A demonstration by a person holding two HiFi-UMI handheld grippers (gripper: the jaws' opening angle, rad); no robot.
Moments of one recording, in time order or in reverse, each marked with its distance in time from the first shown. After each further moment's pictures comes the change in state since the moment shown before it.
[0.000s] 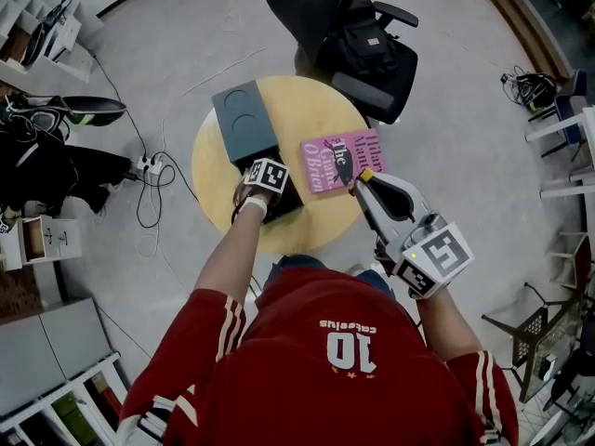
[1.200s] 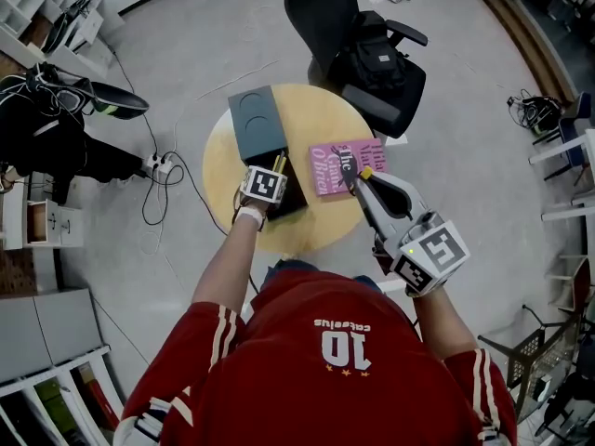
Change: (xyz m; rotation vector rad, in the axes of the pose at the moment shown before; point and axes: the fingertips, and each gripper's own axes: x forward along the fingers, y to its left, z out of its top) left arm -0.088 -0.010 0.016 -0.057 -0.269 -0.063; right arm -0.009 0.020 0.012 -0.026 -0.047 0.051
